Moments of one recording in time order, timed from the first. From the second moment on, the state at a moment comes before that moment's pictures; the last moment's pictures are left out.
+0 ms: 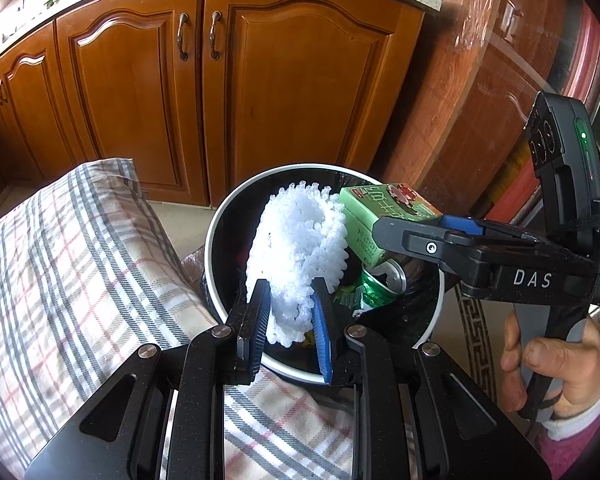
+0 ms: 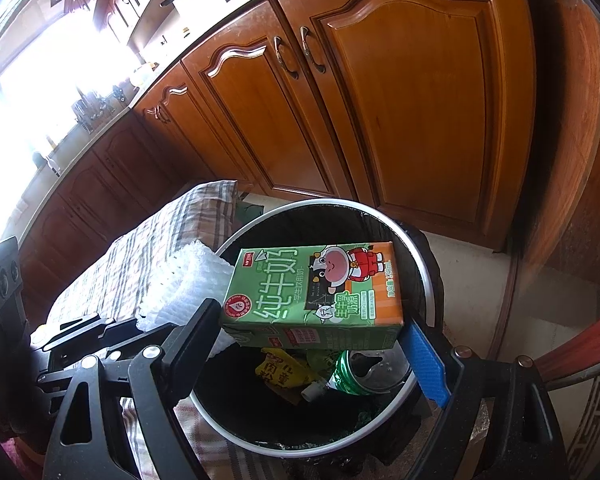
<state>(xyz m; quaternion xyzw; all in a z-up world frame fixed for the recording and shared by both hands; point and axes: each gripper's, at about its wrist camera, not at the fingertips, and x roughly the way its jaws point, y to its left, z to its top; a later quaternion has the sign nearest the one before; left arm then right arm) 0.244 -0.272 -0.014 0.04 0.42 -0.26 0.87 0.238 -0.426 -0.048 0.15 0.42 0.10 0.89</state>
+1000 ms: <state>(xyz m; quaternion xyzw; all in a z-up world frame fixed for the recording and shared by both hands) 0.147 -0.146 0.009 -0.08 0.34 -0.20 0.92 0.143 -0.383 -0.024 0.22 0.33 0.11 0.91</state>
